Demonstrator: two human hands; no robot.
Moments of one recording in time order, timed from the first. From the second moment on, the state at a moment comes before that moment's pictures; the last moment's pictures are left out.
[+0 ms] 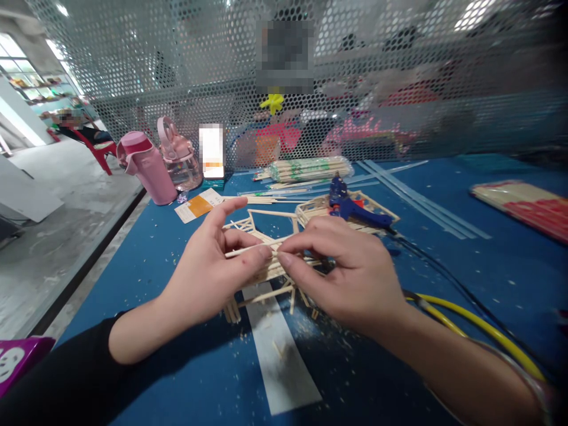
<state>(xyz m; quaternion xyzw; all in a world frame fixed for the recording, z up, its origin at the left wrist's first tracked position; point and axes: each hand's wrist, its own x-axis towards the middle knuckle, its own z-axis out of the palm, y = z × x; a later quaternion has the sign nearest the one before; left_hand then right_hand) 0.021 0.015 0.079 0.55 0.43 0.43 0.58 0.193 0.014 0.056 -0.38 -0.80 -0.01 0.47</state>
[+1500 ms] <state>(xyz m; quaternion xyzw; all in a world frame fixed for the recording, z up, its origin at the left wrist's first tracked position) 0.001 0.014 0.057 0.55 0.39 0.44 0.59 0.199 0.010 0.061 -0.47 -0.72 0.04 0.50</state>
